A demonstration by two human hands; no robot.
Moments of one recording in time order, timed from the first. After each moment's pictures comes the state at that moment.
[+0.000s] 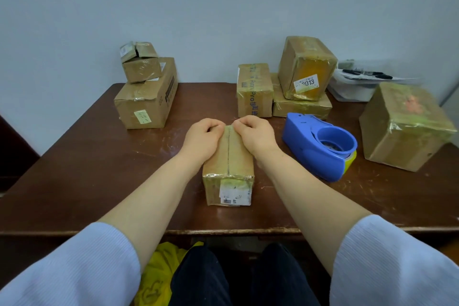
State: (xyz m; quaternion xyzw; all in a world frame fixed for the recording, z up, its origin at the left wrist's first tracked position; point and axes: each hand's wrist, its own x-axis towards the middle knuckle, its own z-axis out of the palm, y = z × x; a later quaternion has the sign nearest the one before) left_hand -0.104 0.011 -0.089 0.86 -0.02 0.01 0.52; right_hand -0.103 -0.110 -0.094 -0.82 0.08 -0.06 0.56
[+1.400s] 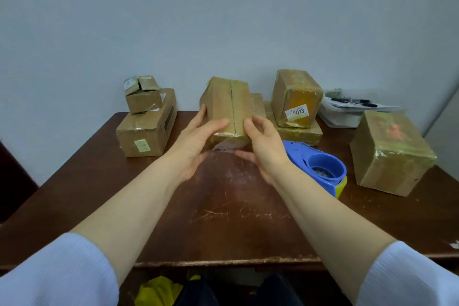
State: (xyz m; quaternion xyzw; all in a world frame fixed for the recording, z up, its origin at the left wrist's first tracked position) left_hand -0.103 0.014 -0.034 0.66 -0.03 -0.09 0.75; right_hand -0.117 -0.126 -0.051 -0.63 0.07 -0.06 0.77
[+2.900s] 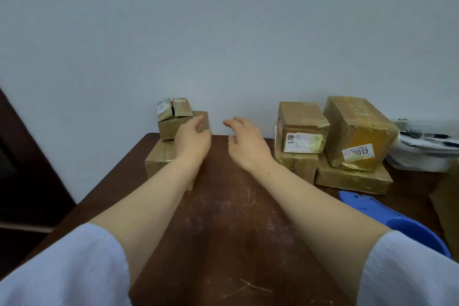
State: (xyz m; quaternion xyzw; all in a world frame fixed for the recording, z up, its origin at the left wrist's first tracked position) left_hand 0.026 0.070 -0.024 0.84 0.08 0.19 0.51; right_hand 0.010 -0.051 -0.023 -0.93 -0.15 -0.12 0.30
